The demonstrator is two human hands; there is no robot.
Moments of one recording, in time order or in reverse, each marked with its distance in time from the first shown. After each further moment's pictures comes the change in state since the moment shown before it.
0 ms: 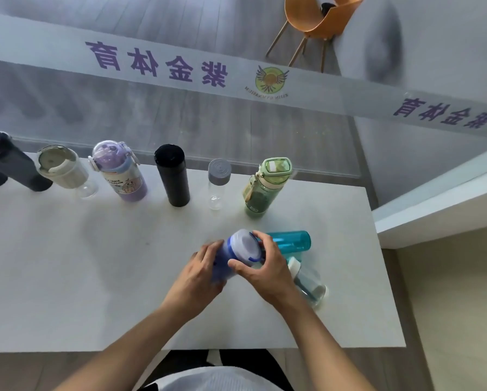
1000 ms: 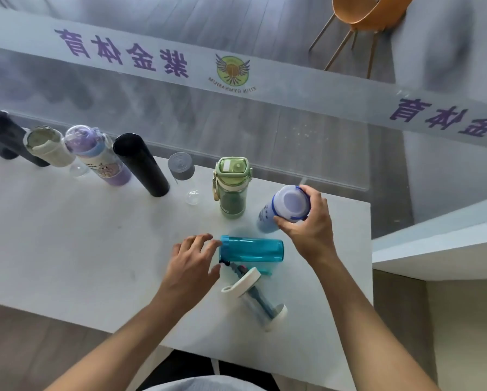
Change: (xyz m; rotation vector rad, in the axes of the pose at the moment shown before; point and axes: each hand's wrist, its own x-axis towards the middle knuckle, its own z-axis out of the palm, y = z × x) left_hand 0.055 0.140 0.054 0.466 0.076 -0.219; right_hand 0.125 0.067 -0.185 -0.084 0.172 -0.314
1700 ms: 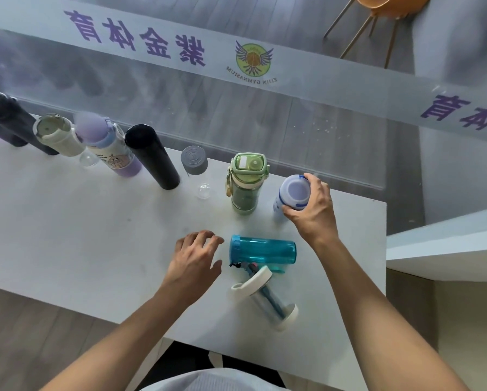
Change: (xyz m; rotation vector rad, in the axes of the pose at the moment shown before) left_hand 0.005 -0.027 0.005 -0.010 -0.052 -0.052; right_hand 0.039 0.001 0.034 -0.167 -0.068 0.075
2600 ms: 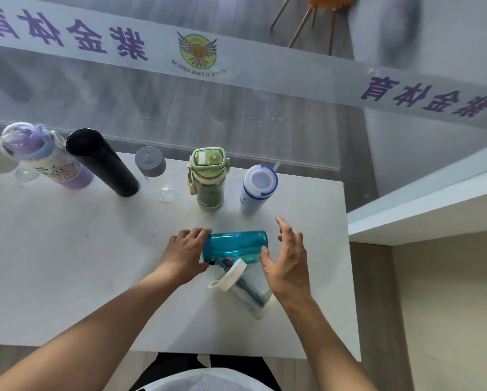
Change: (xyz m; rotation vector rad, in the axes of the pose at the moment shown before) left_hand 0.055 0.001 0.050 0.054 -0.303 0.118; right_hand -0.129 0.022 0.011 -0.125 0.084 0.094
